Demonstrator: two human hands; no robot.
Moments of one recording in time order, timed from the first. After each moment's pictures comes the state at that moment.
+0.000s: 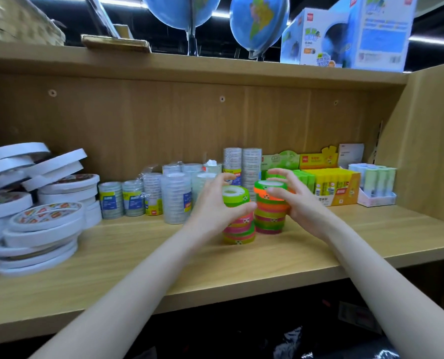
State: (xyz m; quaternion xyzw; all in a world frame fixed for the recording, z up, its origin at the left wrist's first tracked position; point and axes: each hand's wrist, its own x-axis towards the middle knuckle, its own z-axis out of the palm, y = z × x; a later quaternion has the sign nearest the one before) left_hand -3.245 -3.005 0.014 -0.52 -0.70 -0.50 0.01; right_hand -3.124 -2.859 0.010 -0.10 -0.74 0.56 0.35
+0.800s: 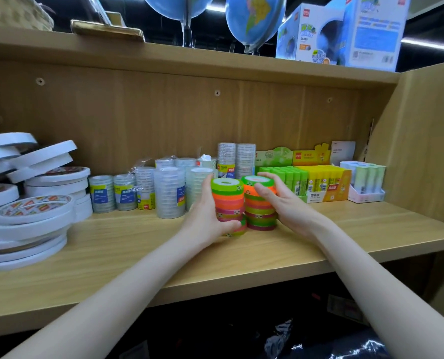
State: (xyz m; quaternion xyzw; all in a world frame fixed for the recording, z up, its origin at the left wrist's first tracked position) left_hand -3.251 -3.005 -0.012 -0.53 -0.72 -0.46 -0.01; right_hand -3.125 -2.871 0.002 -0.13 -0.79 0.52 0.30
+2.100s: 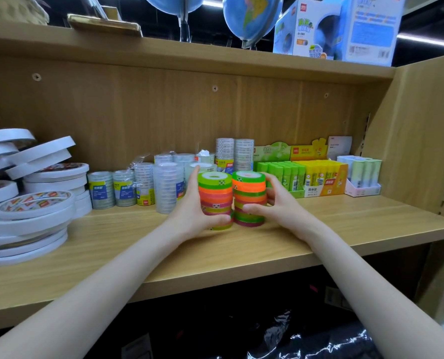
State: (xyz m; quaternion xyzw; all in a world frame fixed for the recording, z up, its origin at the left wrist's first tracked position) left_hand -3.268 -3.020 -0.011 -0.50 -0.70 -0.50 -0.10; right_hand -3.126 -2.877 -0.011 -0.15 -0.81 0.47 0.32
